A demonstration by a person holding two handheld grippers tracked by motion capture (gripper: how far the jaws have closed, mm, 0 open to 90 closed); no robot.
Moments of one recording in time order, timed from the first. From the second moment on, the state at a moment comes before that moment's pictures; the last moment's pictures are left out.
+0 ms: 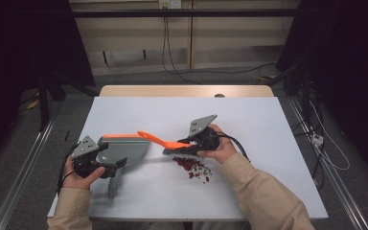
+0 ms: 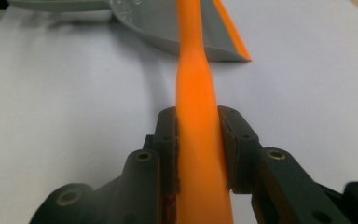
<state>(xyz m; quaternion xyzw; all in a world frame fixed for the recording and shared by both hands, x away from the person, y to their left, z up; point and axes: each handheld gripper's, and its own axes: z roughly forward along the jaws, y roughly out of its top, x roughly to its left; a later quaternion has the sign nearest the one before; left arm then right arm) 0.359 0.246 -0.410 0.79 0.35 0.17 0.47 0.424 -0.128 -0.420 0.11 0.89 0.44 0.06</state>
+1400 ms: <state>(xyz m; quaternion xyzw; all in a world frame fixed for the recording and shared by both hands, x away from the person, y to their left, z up) 0.357 0.237 -0.401 0.78 0.33 0.16 0.50 0.317 -0.204 -0.415 0.51 0.71 0.41 0.27</state>
